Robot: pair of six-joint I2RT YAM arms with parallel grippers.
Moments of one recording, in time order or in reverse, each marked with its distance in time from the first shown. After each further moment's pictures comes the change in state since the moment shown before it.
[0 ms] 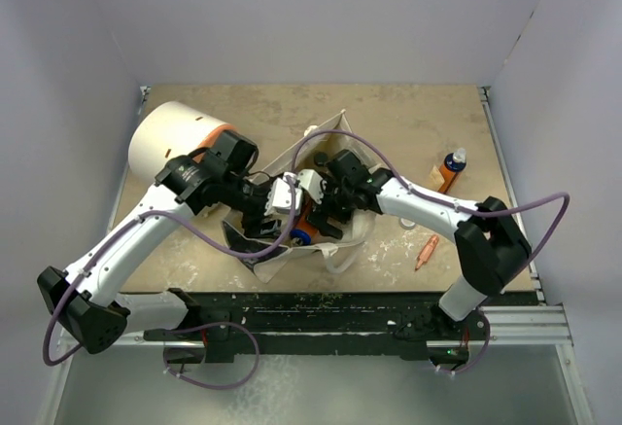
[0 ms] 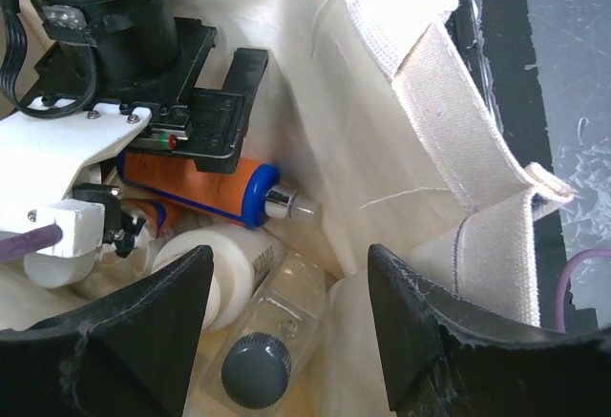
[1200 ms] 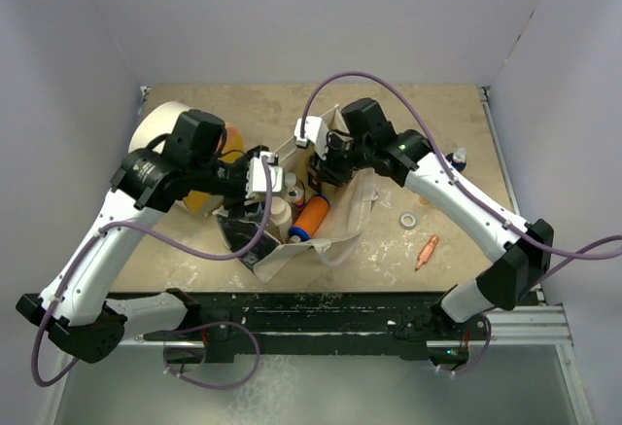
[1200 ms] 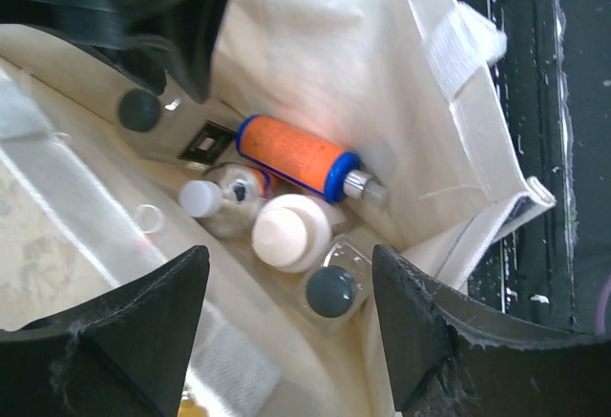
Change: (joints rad) left arm 0.066 -0.069 0.192 -0.086 -0.108 -0.002; right arm -0.039 -0.091 0.418 -0.237 -0.107 -0.030
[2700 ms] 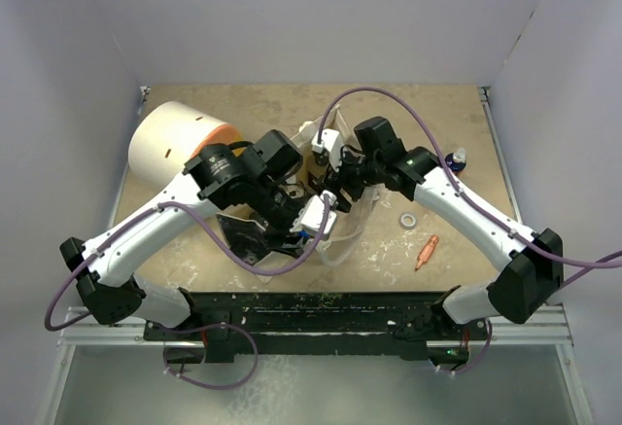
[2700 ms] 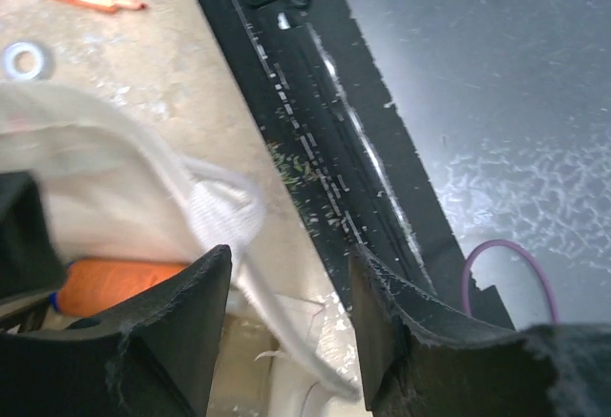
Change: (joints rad) left arm -0.341 0.248 0.167 -0.154 0.131 -0.023; right arm -0.043 -0.107 -0.222 0.054 -0.034 0.180
